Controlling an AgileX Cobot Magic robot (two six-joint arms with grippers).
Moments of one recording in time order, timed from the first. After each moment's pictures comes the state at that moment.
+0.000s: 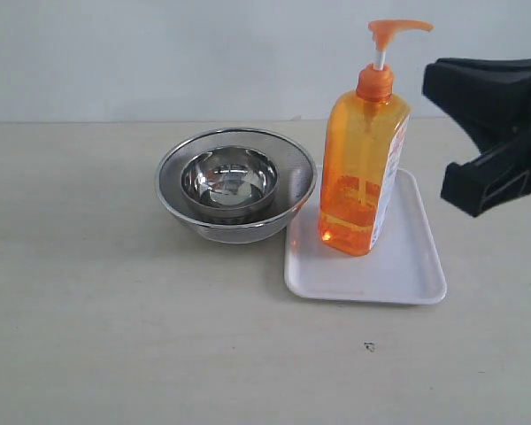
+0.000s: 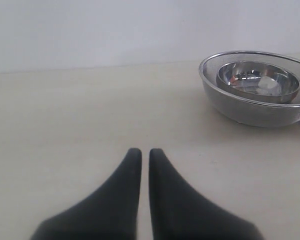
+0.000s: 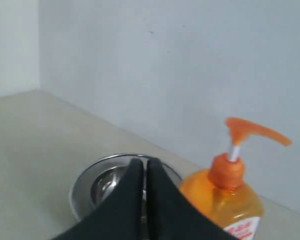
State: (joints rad) left arm -0.05 0.00 0.00 -0.15 0.31 0.18; right arm 0.52 0.85 -0.45 -0.35 -0.33 0.26
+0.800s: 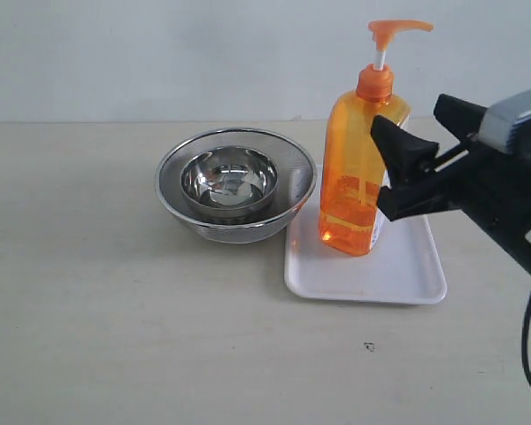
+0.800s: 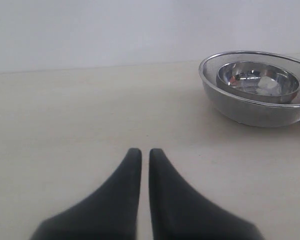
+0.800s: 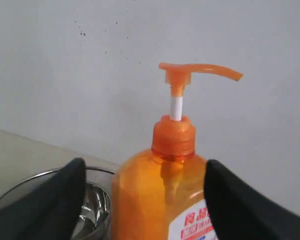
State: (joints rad) left arm -0.05 0.00 0.00 -0.15 0.31 0.18; right arm 0.44 1.48 -0.32 -0.04 -1.20 -0.02
